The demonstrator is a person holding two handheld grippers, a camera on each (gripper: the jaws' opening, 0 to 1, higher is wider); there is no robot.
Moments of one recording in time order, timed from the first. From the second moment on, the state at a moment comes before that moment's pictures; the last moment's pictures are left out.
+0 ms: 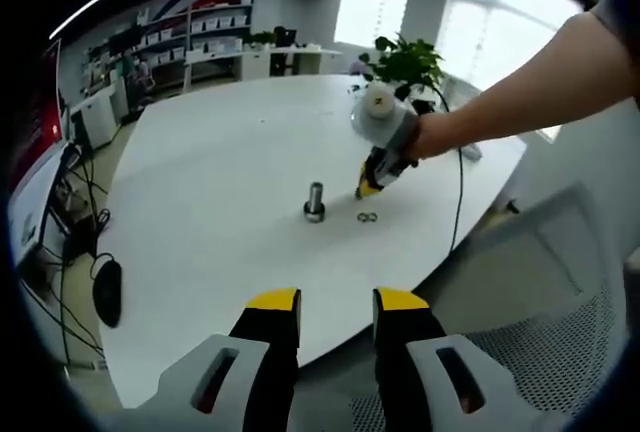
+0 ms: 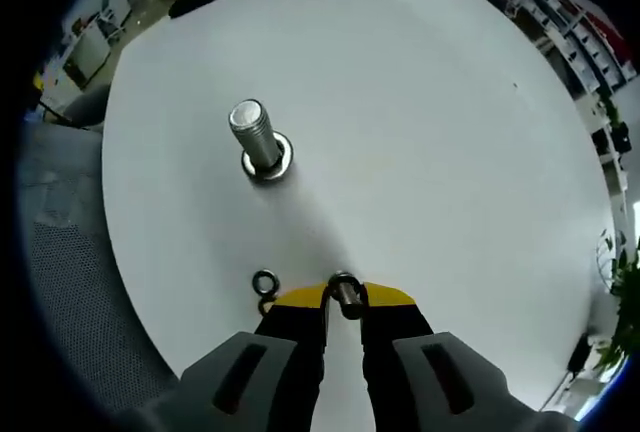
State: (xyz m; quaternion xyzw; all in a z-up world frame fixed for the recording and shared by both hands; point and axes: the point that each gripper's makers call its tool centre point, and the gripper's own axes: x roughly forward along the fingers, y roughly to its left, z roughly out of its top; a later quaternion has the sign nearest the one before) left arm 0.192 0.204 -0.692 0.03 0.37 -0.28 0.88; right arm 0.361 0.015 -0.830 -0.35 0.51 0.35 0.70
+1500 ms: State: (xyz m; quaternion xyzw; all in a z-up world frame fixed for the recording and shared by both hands) left arm 0.193 0.208 -0.691 0.04 0.37 -0.28 0.89; right arm 0.305 0.027 -0.835 -0.33 0.52 0.40 0.68
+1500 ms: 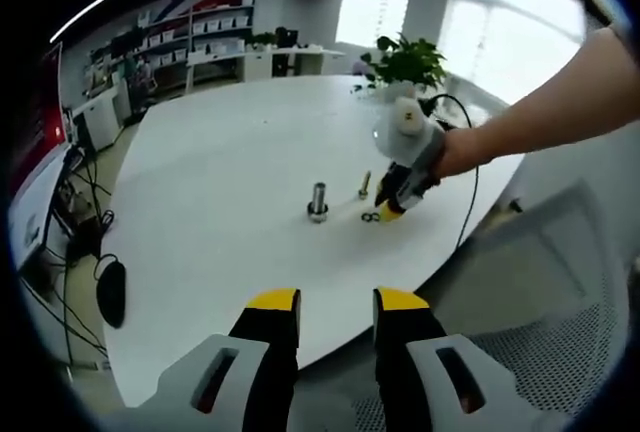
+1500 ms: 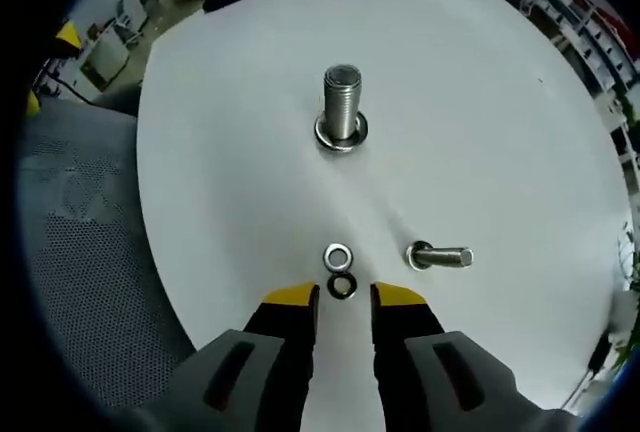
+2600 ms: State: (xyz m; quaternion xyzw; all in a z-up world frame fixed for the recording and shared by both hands) left arm 0.194 0.208 -0.690 0.04 0.36 -0.28 0.89; right arm 0.290 0.014 -0.840 -0.32 0.52 0.41 0.68
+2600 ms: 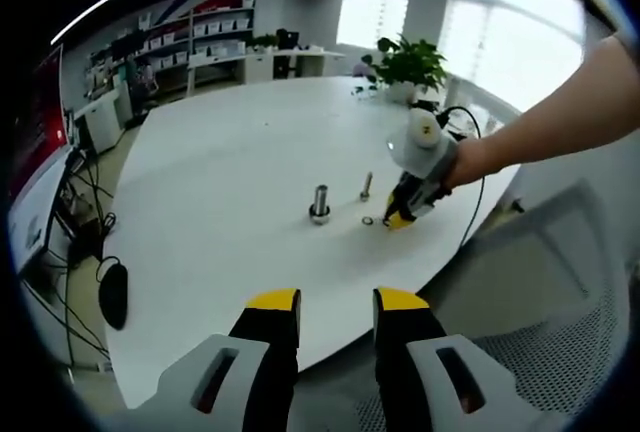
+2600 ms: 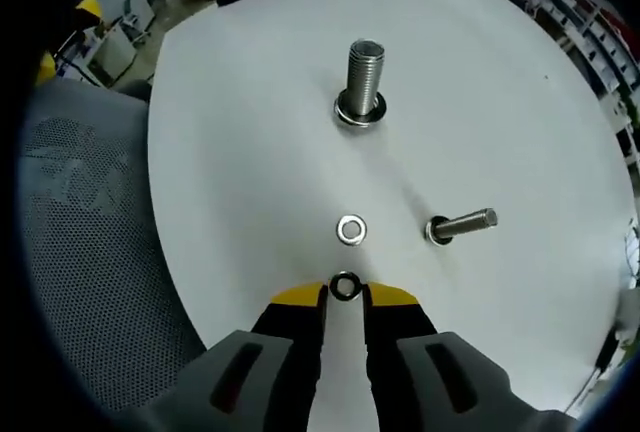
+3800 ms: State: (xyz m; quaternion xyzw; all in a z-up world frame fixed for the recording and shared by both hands) left arm 0.197 0.210 -0.687 0.03 0.36 -0.27 0.89; right arm 0.293 0.015 -0.841 -0.32 0.54 0.33 0.70
